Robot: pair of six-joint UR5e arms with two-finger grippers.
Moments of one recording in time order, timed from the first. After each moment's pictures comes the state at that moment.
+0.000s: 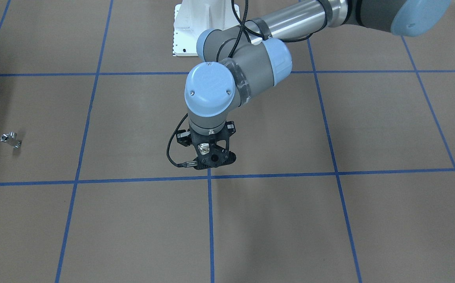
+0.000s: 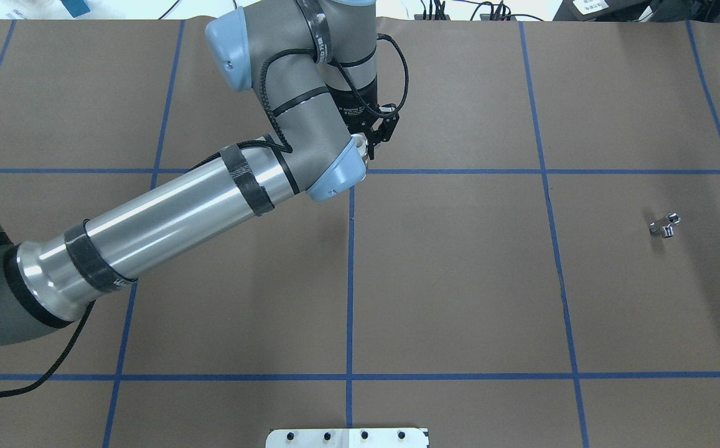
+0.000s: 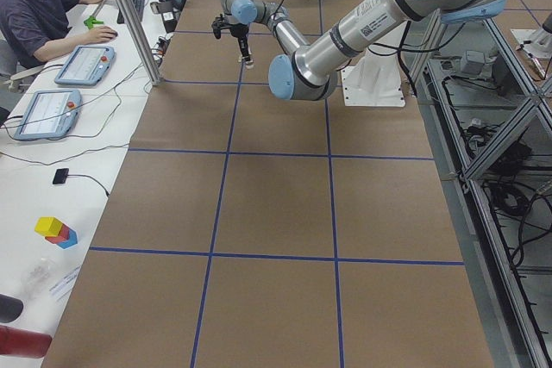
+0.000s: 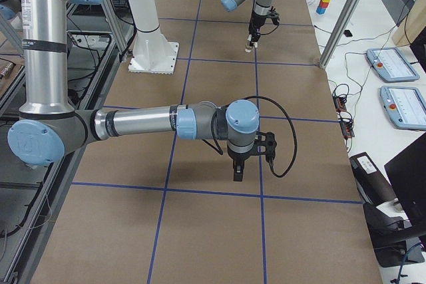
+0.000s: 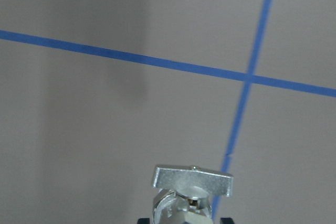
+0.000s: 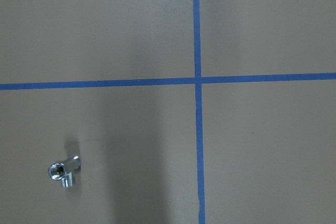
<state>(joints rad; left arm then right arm) -0.72 -2.74 -1.08 -1.54 -2.21 -1.18 1.59 -1.62 1.76 -1.65 2.42 0.07</state>
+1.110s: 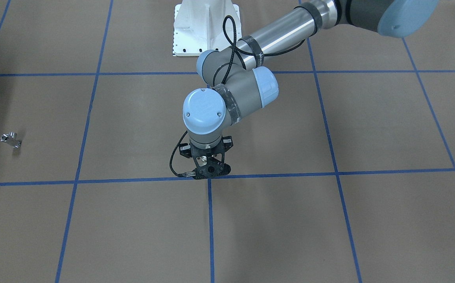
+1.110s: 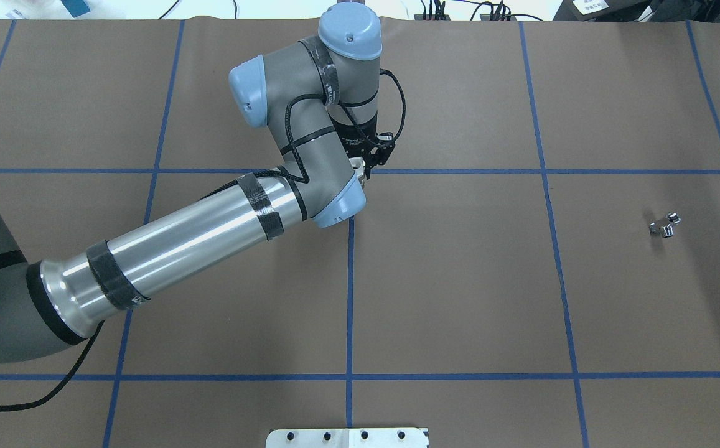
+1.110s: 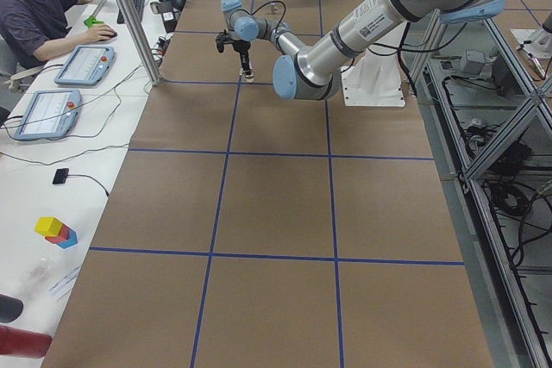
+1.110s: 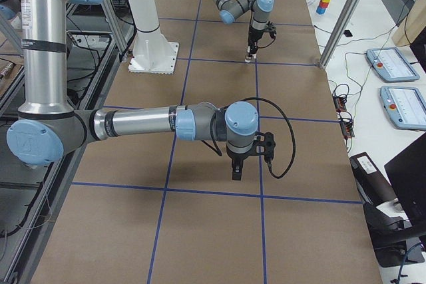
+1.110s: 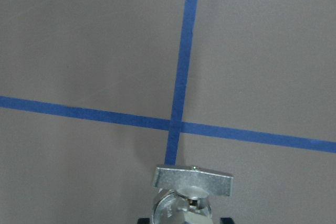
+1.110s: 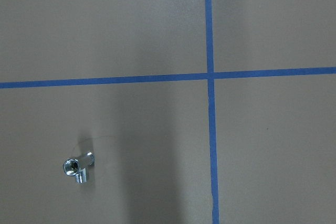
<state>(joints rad) -0.67 -2.72 -0.99 -1.64 -2.13 -1.18 1.59 -1.63 1.76 -1.65 2.44 0.07</state>
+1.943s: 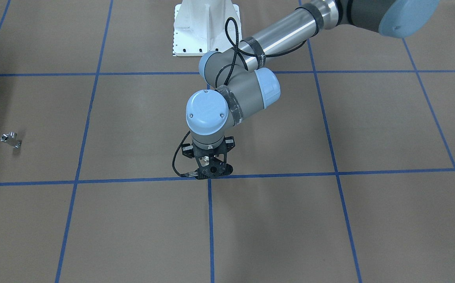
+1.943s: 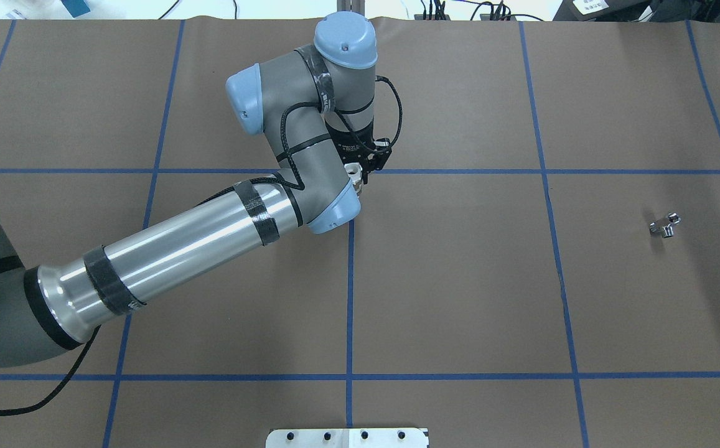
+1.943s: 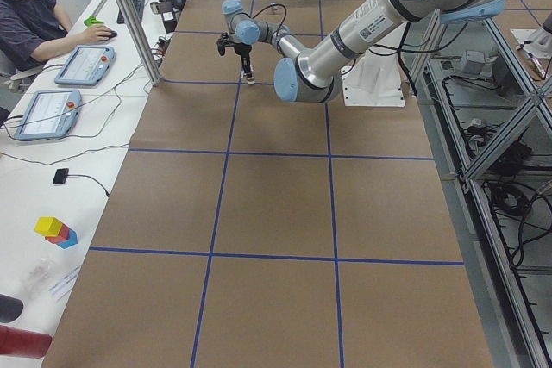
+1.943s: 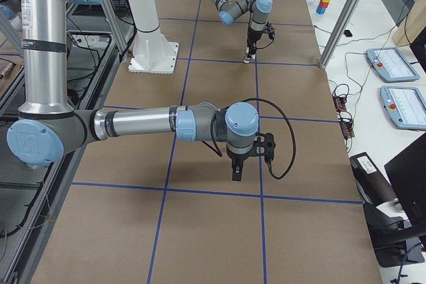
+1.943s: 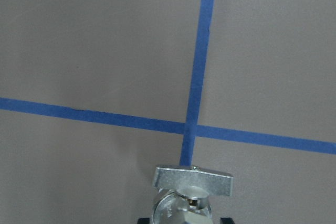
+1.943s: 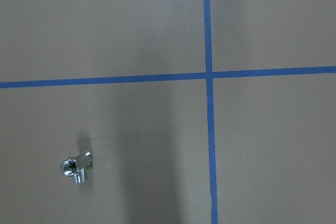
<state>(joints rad) -0.66 -2.71 -0.99 -1.66 -2.13 -1.18 1.59 -1.63 1.76 -1.65 2.44 0.07</state>
